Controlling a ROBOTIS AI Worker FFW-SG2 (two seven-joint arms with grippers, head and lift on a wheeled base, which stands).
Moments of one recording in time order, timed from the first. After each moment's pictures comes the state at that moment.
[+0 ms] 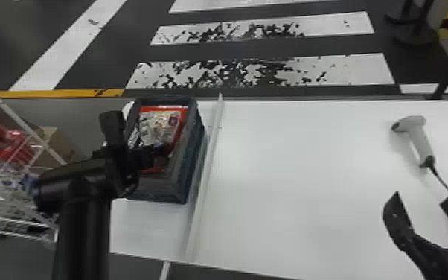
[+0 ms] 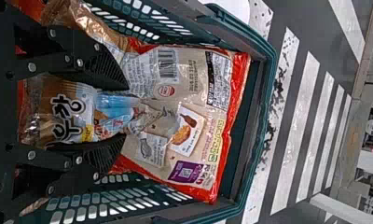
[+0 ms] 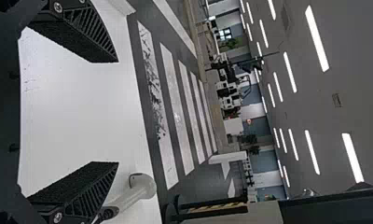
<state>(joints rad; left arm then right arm) -0.16 0.12 0.34 -1.48 -0.01 0.85 -0.32 0.73 -0.23 0.11 -2.02 -0.35 -0.18 -0.07</state>
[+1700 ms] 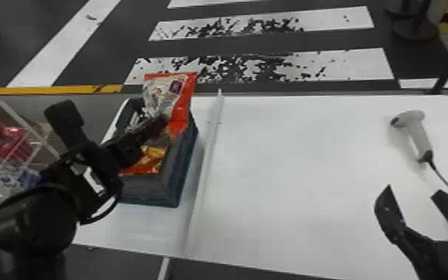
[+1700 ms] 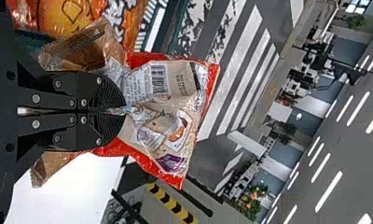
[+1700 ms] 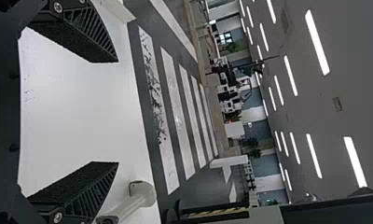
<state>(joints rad) 0.17 0.01 0.44 -2.19 0.42 1.01 -0.31 0.74 -0.22 0.12 -2.05 -0.34 -0.16 -0.07</state>
